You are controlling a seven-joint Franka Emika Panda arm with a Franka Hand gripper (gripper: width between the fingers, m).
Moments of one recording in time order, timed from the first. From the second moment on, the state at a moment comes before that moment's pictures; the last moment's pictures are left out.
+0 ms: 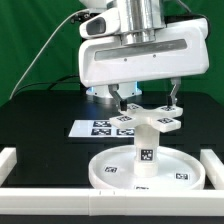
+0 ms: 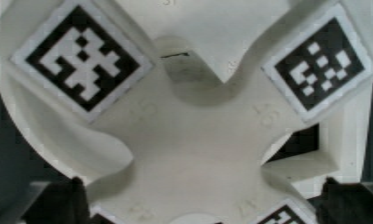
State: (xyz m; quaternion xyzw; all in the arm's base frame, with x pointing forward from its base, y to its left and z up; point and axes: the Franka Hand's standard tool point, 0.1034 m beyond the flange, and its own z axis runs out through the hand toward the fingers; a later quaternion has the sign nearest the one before) arm 0.566 0.026 0.122 -0.99 0.10 -0.07 0.07
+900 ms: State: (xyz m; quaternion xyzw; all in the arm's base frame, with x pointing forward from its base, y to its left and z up) arm 0.565 0.031 0.114 -0.98 0.17 -0.01 0.06
